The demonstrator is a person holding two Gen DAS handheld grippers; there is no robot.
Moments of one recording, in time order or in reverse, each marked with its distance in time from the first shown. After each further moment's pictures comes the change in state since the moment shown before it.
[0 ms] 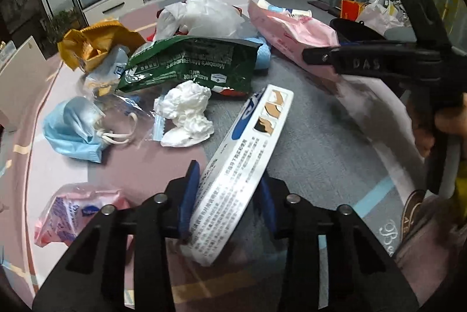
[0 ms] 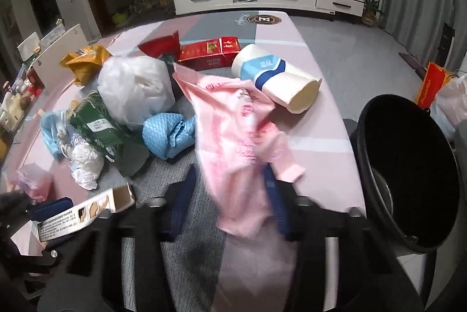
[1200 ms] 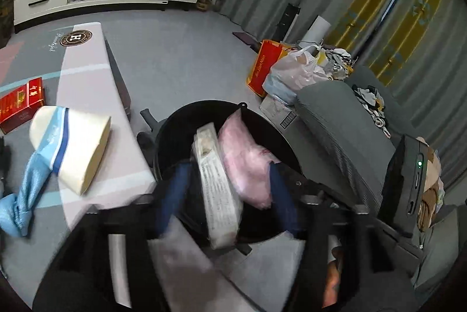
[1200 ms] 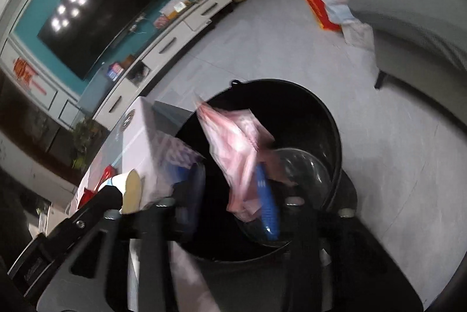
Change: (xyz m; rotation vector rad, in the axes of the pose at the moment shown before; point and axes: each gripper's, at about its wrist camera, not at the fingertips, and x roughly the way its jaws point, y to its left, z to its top) left arm 0.067 -0.177 0.187 -0.120 -0.083 -0.488; right arm -0.079 -0.218 -0.060 0.828 -0.213 -0.067
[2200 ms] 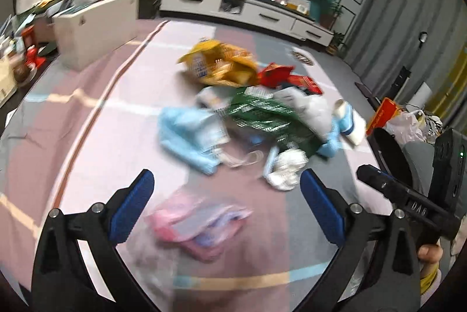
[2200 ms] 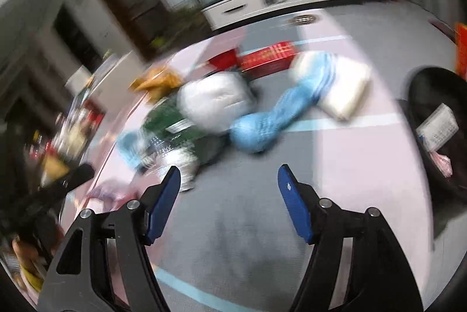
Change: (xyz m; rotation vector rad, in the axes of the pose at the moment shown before) left arm -0.266 0.225 -0.133 -0.330 -0.161 0.514; right arm 0.017 0.228 -0.183 -0.700 0.325 0.366
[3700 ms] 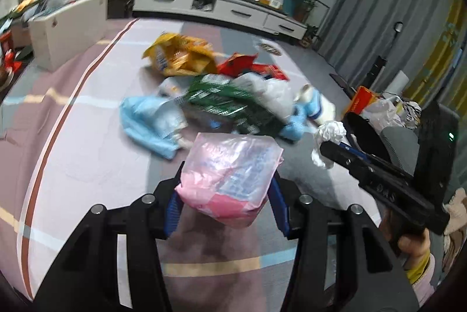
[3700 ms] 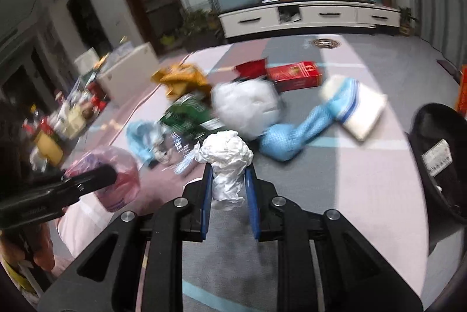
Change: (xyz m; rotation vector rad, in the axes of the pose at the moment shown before) left arm -0.012 -0.036 -0.020 0.078 -0.010 -0.140; right arm -0.027 0.002 -0.001 -0.060 -0.101 -0.092
